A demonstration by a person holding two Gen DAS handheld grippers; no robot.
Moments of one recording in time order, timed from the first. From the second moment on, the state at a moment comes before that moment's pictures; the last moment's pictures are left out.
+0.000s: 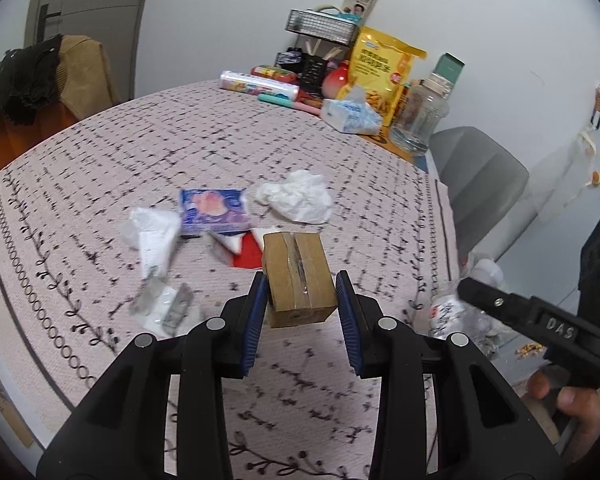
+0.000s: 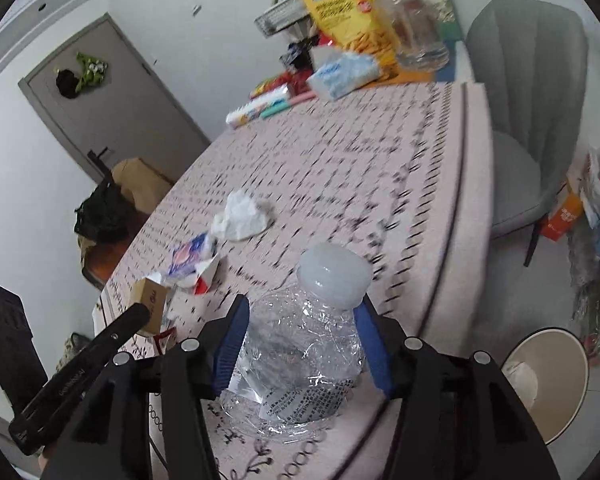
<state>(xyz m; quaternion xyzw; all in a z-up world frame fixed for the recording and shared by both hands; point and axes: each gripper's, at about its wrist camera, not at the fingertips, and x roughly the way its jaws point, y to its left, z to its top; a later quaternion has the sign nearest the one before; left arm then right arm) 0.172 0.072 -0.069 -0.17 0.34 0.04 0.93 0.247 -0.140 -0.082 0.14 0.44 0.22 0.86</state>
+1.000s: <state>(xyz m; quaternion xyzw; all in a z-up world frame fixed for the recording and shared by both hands) 0.253 -0.146 -0.093 -0.07 0.42 -0.14 0.89 0.227 -0.402 -0.163 0.24 0.43 -0.01 0.87</state>
